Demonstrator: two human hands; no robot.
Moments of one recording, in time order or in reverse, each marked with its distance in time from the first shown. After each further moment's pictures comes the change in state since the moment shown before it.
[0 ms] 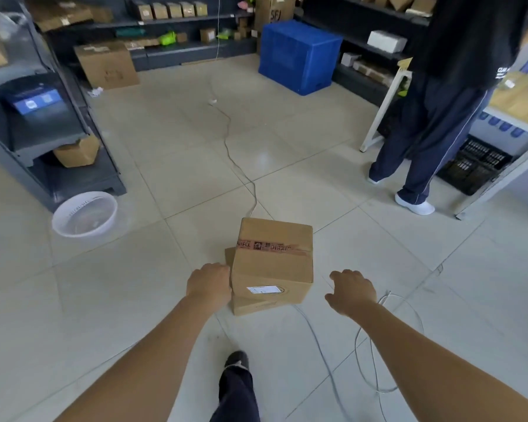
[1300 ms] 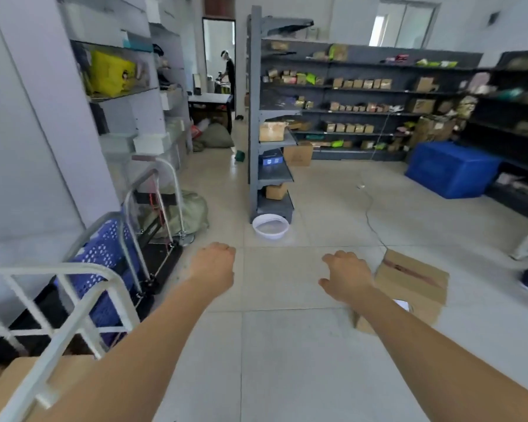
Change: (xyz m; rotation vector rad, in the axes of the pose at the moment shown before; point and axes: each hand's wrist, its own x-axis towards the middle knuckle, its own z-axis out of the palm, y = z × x) left_hand -0.698 -0.235 0.073 0.090 0.461 -0.470; right_hand -0.570 -0.280 0.071 -0.139 0.471 -0.665
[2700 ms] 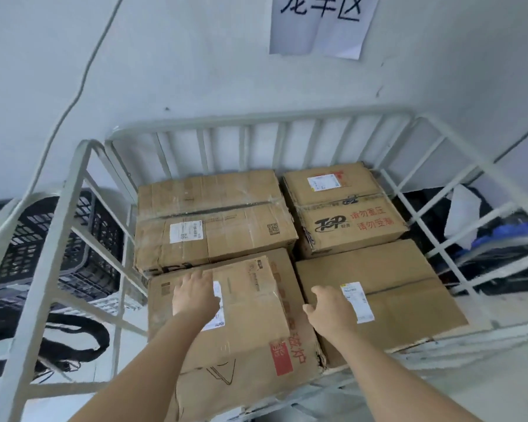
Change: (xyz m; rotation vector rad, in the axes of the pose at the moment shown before) left_hand -0.757 -0.357 0.191 -0.437 -0.350 -1.700; right_hand -0.371 -0.717 0.180 -0.011 -0.449 -1.137
